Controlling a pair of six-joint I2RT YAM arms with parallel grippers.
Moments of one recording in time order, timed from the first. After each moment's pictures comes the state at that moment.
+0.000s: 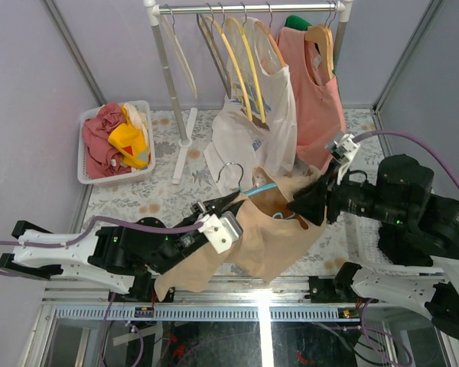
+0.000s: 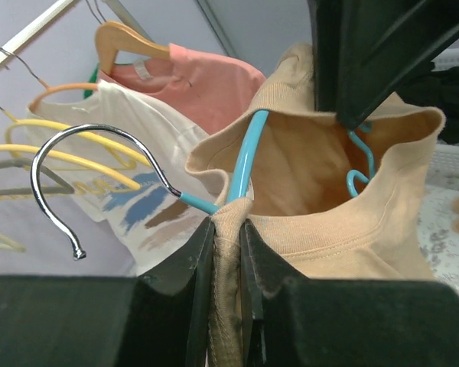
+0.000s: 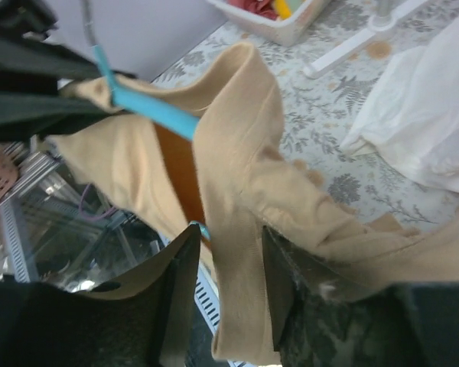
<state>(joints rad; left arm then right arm) -1.66 1.01 1.27 -0.18 -0.73 0.55 0.90 0.93 1.62 -1.01 -0.16 0.29</state>
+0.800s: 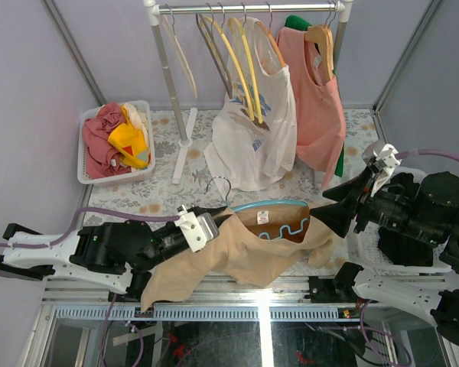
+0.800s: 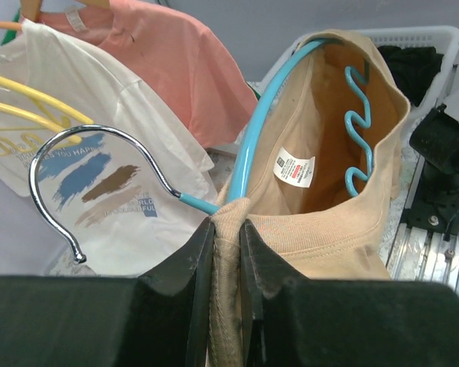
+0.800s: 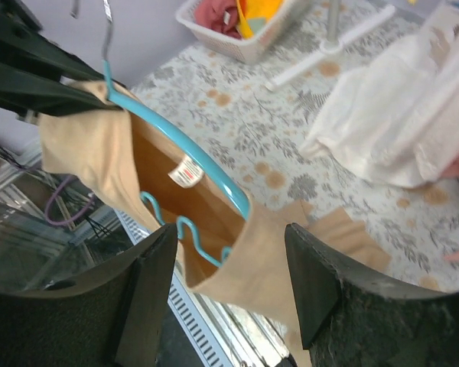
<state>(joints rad) -1.66 0.84 1.15 -0.35 -0.62 0.32 0.90 0.82 1.67 -1.10 -0.11 0.21</state>
